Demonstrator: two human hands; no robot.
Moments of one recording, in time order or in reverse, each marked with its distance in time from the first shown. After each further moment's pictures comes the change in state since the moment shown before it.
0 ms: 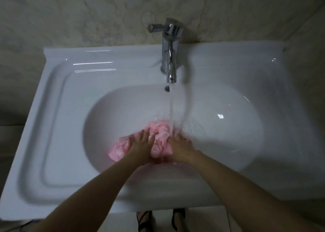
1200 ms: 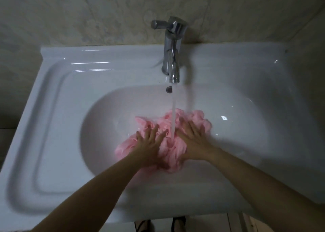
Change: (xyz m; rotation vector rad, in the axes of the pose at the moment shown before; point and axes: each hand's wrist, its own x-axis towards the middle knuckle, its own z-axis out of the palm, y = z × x) left_hand 0.023 0.010 0.003 0.035 0.012 0.098; right_hand -0.006 0.053 -0.017 -0.259 0.210 -0.151
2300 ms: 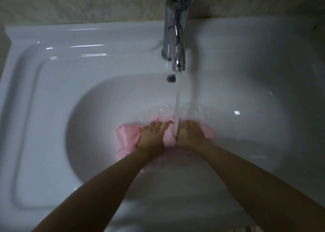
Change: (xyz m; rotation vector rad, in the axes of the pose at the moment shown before) left_hand 0.044 0.000 0.016 -0.174 0.304 0.056; right_hand 0.038 -0.021 -0.005 0.254 0.192 0.017
